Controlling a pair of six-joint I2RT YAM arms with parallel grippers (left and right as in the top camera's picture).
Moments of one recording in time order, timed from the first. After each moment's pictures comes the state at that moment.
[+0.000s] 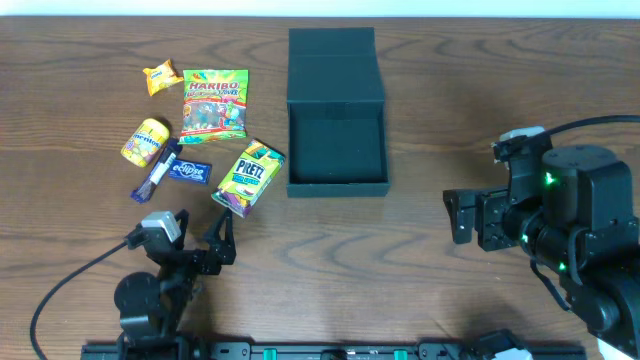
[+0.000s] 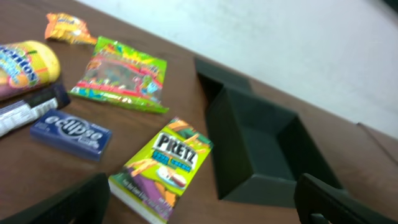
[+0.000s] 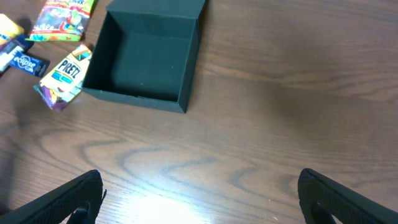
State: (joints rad) left arm 0.09 0.09 0.14 -0.30 0.33 -0.42; right arm 0.30 1.00 1.47 -1.33 0.00 0.15
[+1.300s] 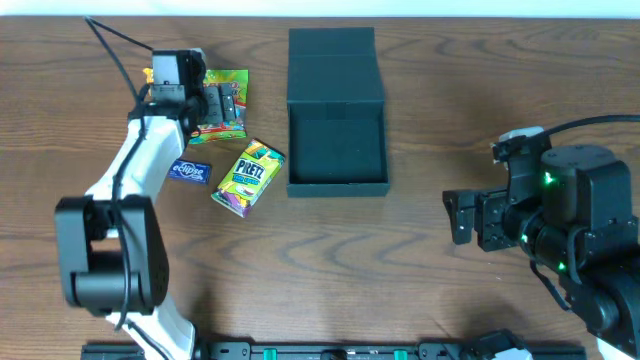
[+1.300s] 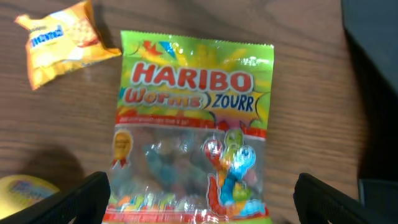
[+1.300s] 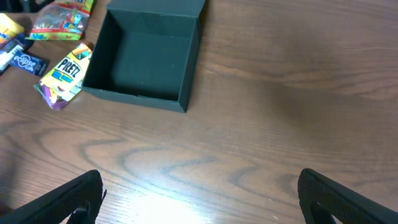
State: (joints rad) left arm 0.00 1.87 1.28 -0.29 0.04 -0.11; right arm 0.30 1.00 1.47 -1.33 0.00 0.15
